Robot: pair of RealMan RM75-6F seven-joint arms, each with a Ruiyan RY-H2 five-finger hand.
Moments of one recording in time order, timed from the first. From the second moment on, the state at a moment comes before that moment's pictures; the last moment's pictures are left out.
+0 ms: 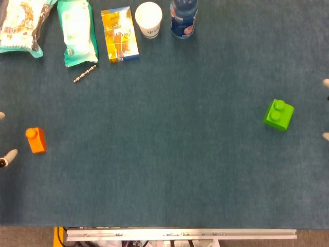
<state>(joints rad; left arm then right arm) -0.02 -1.10 -0.02 -1.76 1.48 1.51 -0.01 0.25 -1.08 0.07 -1.78 -1.33 1.13 -0.18</state>
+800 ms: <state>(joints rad) -0.02 -1.10 -0.02 -1.74 1.47 1.51 -0.03 0.45 -1.29 0.08 -1.65 -1.11 0.94 -0.43</state>
